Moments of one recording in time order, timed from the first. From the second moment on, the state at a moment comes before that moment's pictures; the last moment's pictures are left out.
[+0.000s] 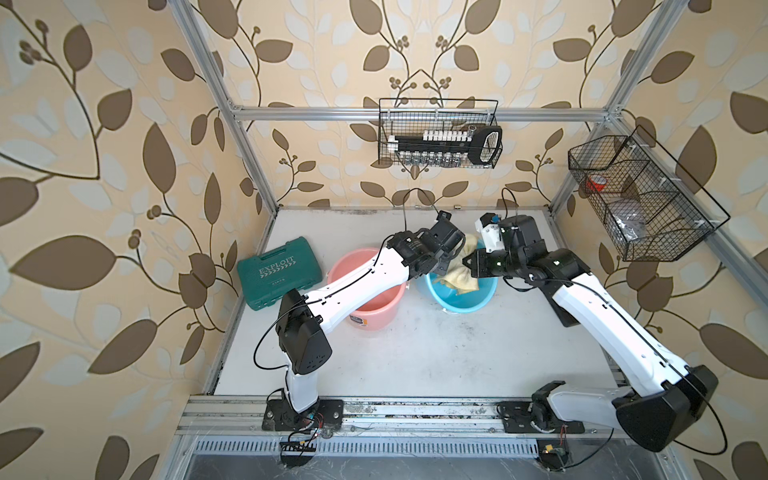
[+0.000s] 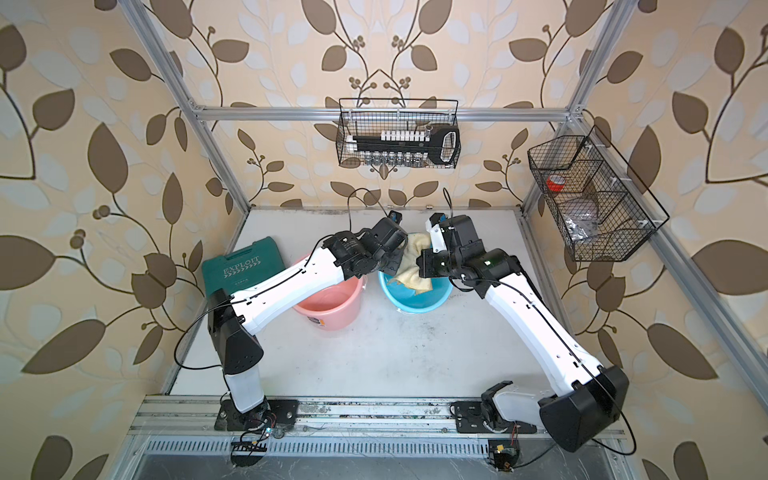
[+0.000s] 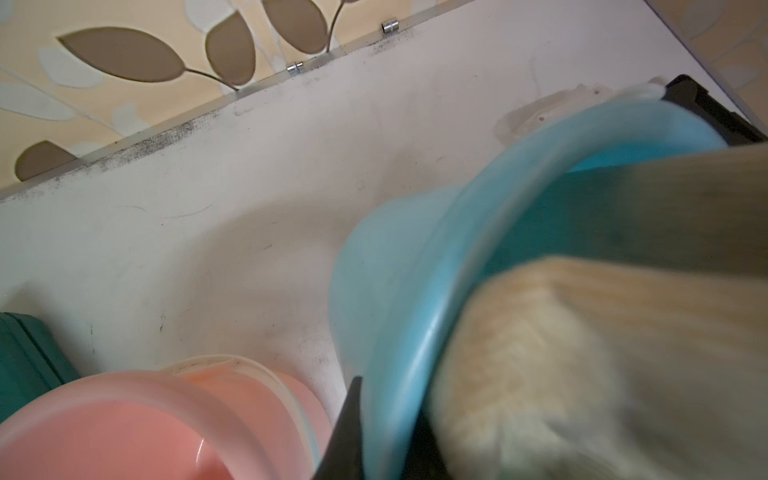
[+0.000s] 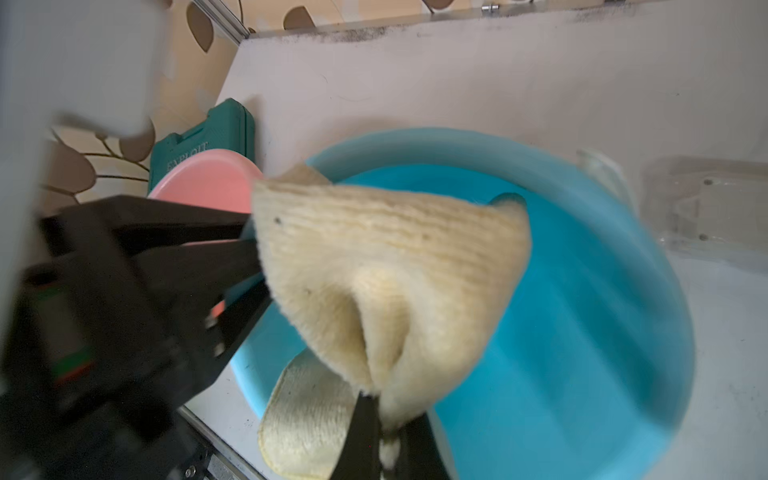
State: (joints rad) left arm -0.88 1.84 1.89 -0.94 -0.38 -0.38; right arm 0.43 1.32 1.32 -0.78 -0.13 0.38
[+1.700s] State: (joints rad) left arm -0.86 1.94 2.02 -1.05 -0.15 -0.53; right arm 0.45 1.42 1.28 -0.57 0.21 0.38
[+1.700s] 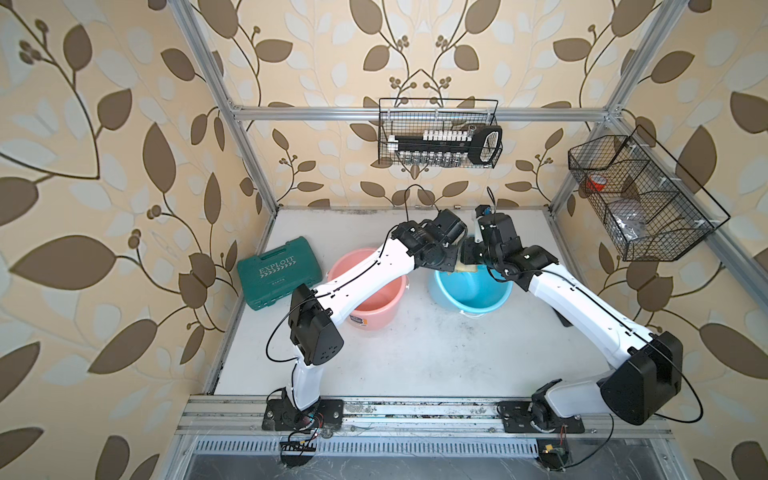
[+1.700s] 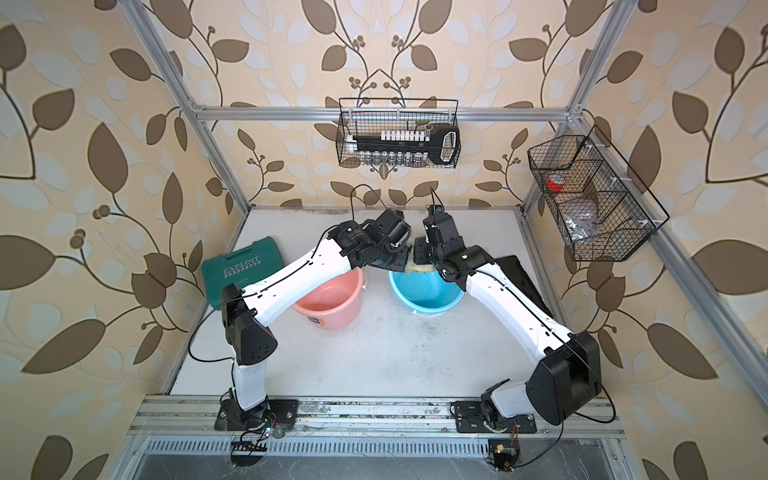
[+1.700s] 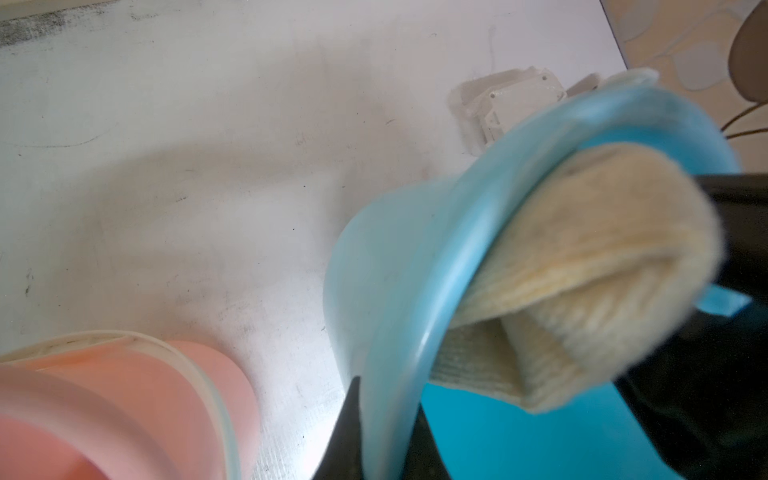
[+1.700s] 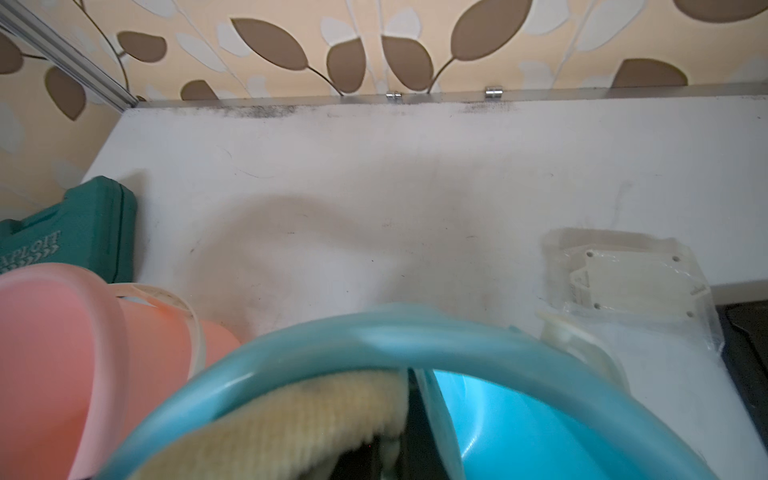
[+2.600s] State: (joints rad) left arm -0.82 1.94 2.12 -1.13 -0.24 -0.49; right arm 0.50 1.50 1.33 -1.03 0.35 0.29
